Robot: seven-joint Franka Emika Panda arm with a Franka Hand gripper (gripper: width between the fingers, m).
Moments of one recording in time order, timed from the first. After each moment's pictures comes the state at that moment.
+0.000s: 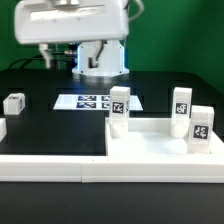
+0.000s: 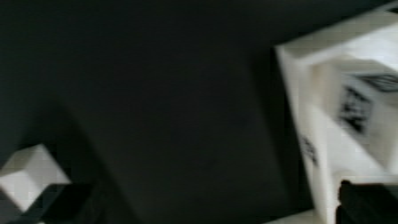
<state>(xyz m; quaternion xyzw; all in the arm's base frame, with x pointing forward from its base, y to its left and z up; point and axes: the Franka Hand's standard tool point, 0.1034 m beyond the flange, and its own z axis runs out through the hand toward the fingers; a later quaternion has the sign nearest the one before) 0.464 -0.095 0.111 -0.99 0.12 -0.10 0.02</state>
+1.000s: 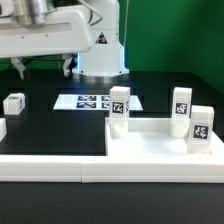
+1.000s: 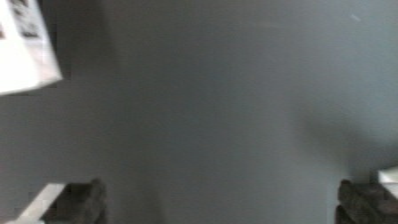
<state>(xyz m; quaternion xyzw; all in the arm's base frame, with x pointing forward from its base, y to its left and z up) 0.405 -0.164 0.076 -0.99 0.07 0.07 0.06</state>
